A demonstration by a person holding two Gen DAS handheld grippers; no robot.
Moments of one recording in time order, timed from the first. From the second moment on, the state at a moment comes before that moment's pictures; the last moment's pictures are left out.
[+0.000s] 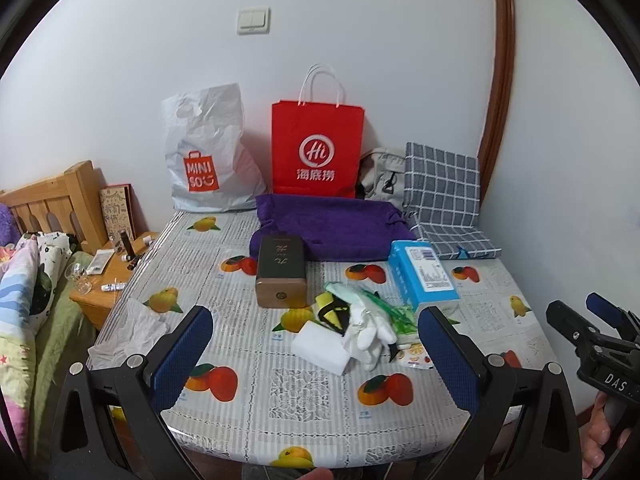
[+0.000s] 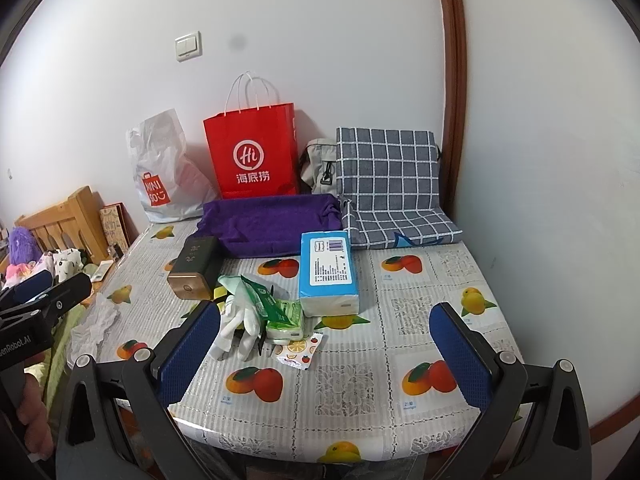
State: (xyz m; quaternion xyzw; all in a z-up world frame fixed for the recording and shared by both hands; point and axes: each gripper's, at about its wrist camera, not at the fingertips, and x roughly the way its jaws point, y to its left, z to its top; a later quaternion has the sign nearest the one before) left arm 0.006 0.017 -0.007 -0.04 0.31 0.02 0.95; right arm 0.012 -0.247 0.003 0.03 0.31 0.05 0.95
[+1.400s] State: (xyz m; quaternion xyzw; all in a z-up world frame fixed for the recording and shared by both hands) left arm 0.109 0.079 -0.149 -0.12 0.43 -0.01 0.89; right arm 0.214 -0.156 -0.171 0.03 0.51 0.20 0.84
